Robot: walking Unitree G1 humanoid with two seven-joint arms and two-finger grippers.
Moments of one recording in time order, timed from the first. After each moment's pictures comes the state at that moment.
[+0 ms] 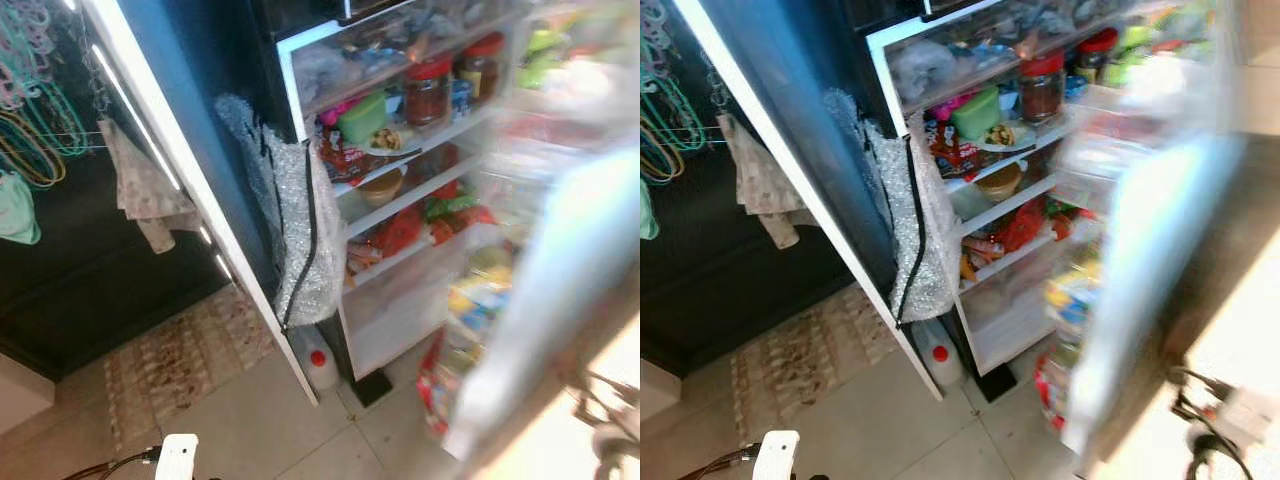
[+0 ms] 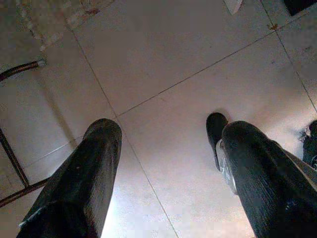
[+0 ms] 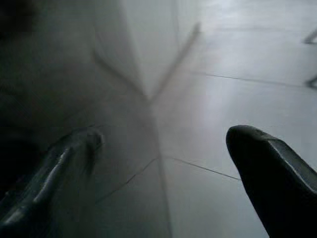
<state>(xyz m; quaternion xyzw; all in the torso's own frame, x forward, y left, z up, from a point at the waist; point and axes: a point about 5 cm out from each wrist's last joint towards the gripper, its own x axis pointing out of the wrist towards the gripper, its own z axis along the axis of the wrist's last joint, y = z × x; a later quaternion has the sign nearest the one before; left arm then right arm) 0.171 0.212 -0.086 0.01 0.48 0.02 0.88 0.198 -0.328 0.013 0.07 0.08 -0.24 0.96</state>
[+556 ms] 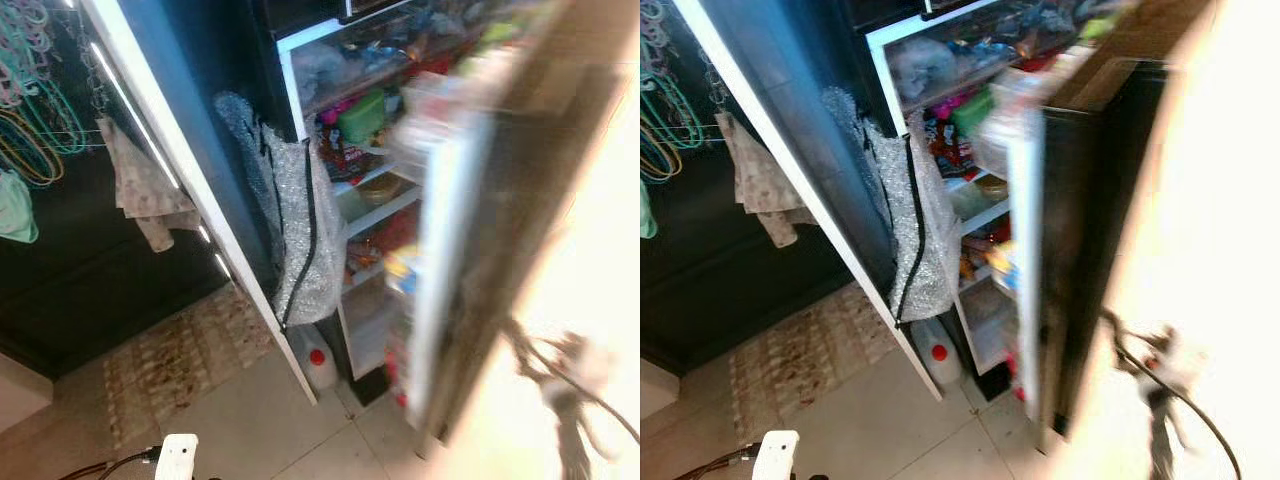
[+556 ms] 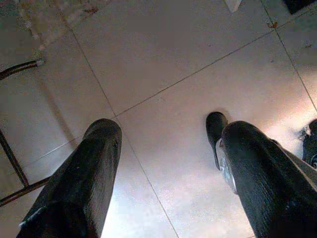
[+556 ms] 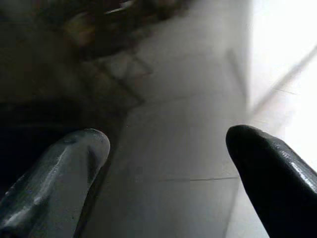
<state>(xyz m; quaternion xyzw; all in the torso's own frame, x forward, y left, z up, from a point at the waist) 0.171 0.213 -0.085 0.01 0.48 0.02 0.88 0.255 -0.286 0.039 0.08 0.06 -0.03 0.99</state>
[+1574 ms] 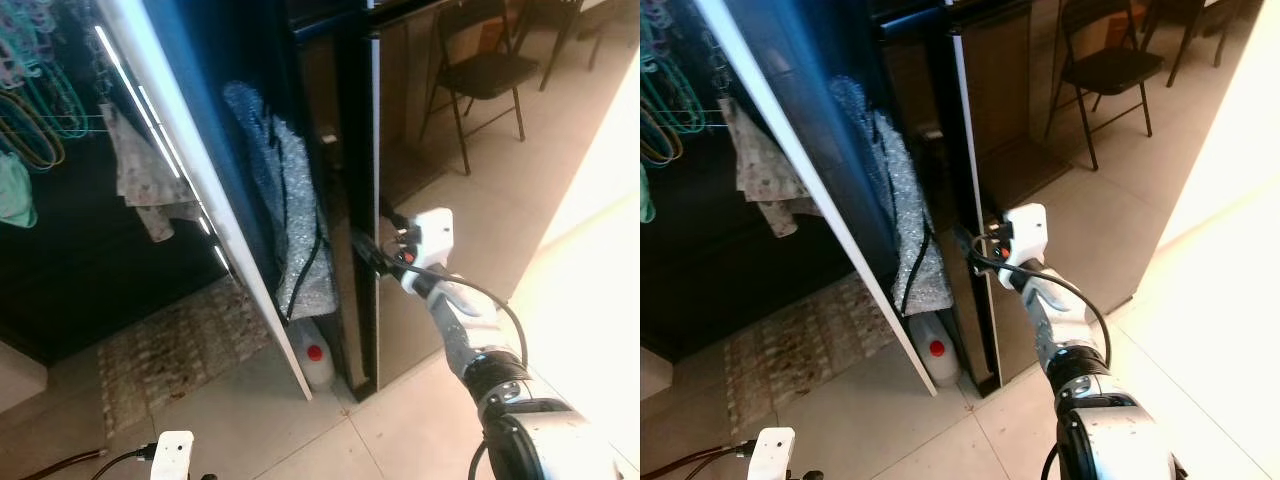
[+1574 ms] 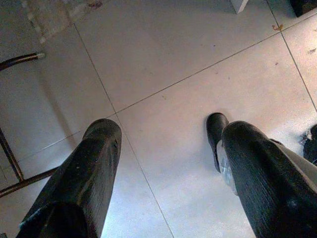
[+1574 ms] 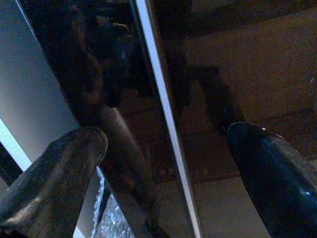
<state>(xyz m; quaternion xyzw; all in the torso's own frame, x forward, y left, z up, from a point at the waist) 0.174 0.218 -0.083 0.02 0.47 0.04 0.88 0.366 -0.136 0.117 0.05 0.01 0.25 0.97</state>
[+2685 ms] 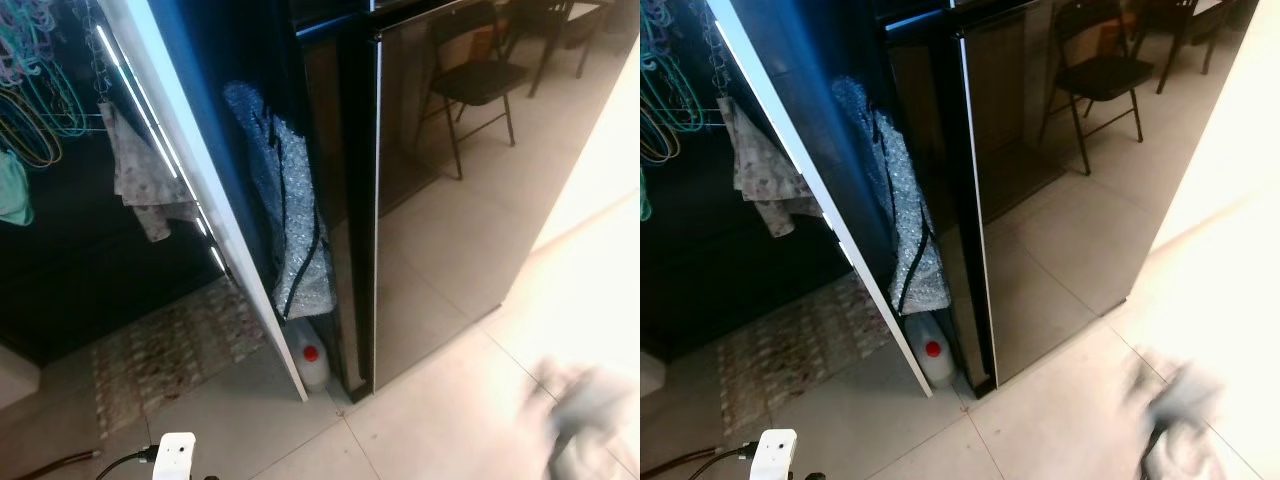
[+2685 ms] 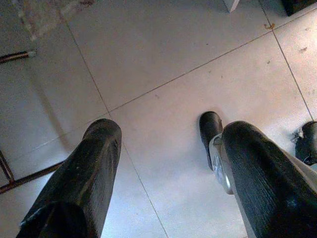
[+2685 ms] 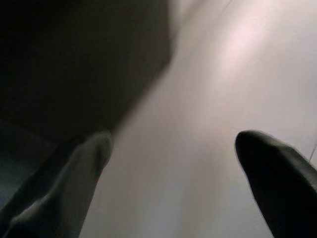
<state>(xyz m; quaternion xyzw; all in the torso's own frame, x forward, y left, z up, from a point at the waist) 0.172 0.215 -0.085 0.01 0.47 0.04 0.88 0.193 -0.281 -0.046 0.08 0.28 -0.21 0.93</state>
